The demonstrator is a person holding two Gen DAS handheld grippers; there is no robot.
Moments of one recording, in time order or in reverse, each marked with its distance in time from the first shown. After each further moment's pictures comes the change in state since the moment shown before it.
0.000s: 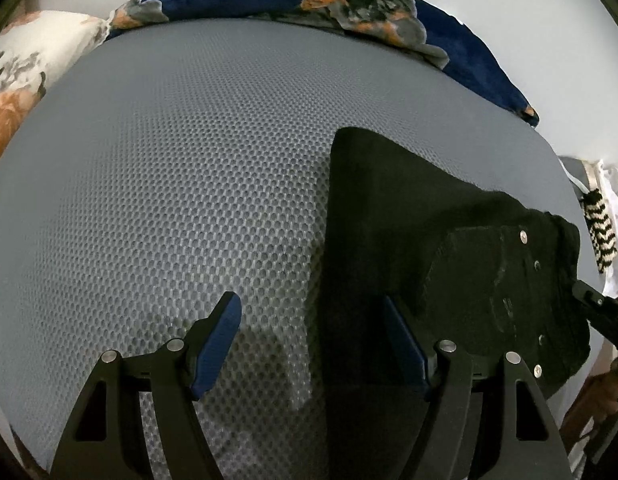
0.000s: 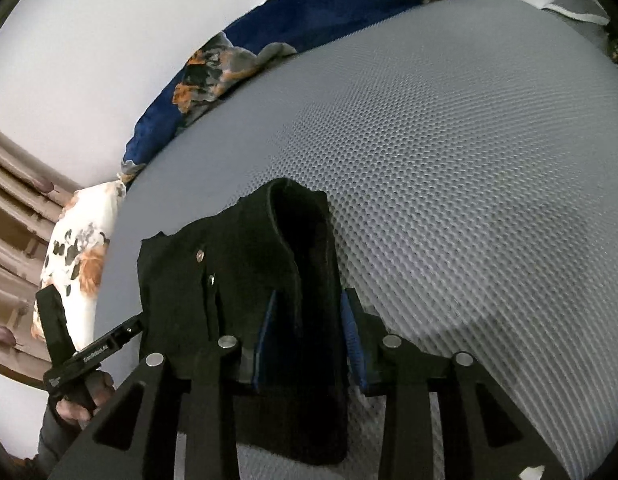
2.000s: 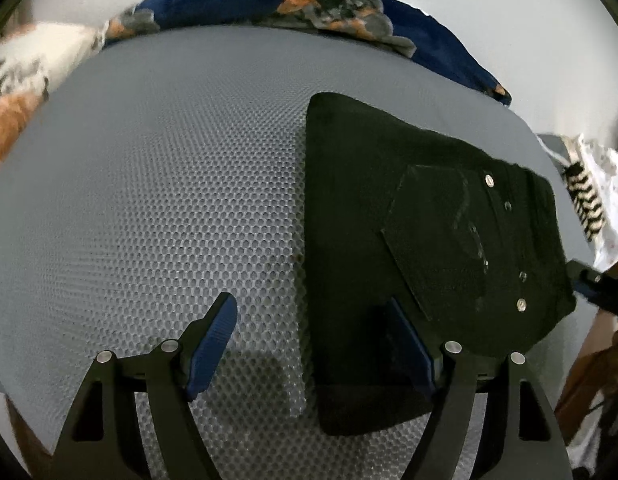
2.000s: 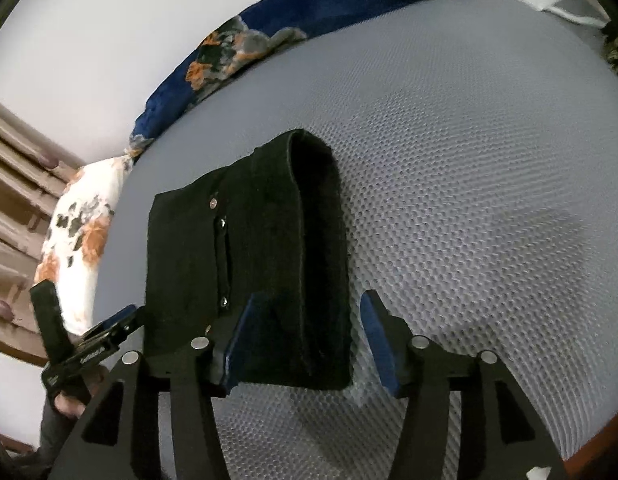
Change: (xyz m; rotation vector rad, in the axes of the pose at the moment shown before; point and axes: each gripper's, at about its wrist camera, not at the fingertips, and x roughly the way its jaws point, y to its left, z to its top) left arm -0.032 -0.001 -0.048 0.048 -0.011 -0.048; right arm -0.009 0.004 -0.020 -0.027 0.093 0.029
